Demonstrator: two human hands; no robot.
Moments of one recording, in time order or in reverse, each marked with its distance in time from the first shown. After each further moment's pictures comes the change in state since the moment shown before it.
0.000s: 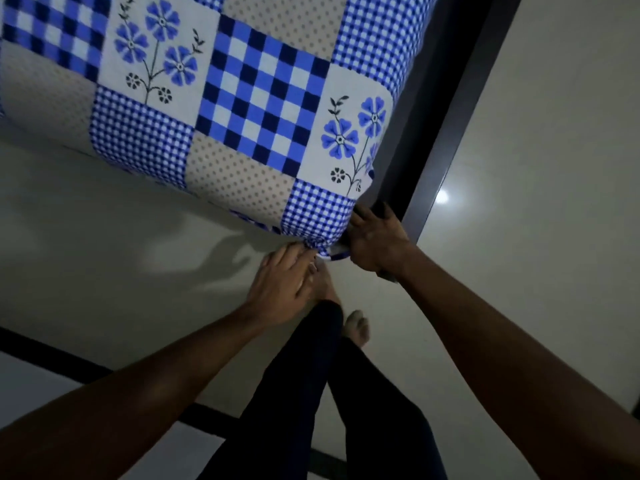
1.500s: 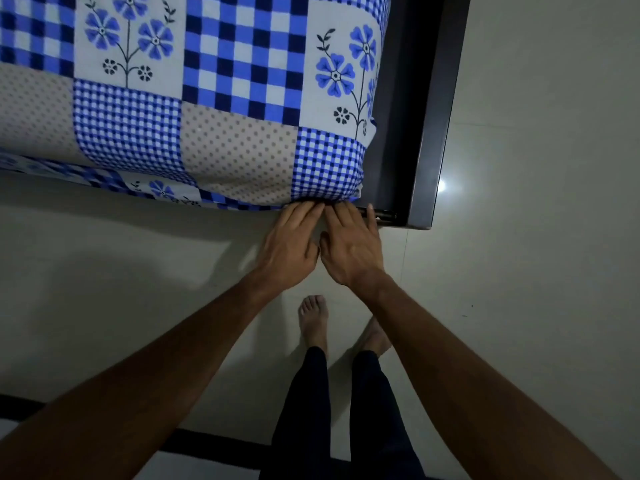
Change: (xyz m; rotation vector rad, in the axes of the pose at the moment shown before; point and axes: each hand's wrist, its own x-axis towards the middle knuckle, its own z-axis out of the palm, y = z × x) left_hand 0.015 -0.045 0.018 -0.078 0.046 0.181; right_hand 0.011 -0.123 0.079 0.483 0.665 0.361
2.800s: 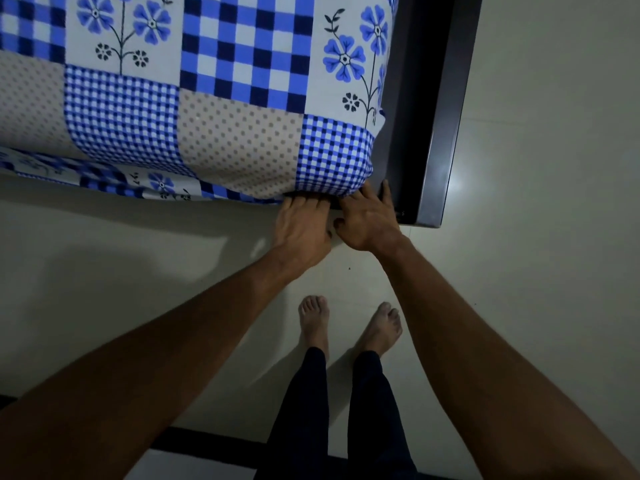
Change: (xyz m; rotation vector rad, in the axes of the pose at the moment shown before) left_hand 0.029 0.017 0.003 0.339 -0.211 -0.138; right_hand 0.045 0.027 -0.012 -0.047 -0.267 -0.004
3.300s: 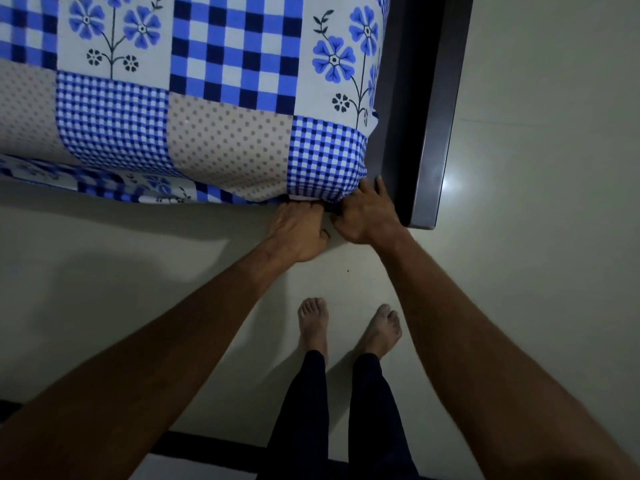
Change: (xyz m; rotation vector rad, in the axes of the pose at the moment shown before) left_hand 0.014 -0.008 -0.005 -0.109 -0.113 0.017; right_hand 0.010 0.009 -0.009 -0.052 -0.017 -0.020
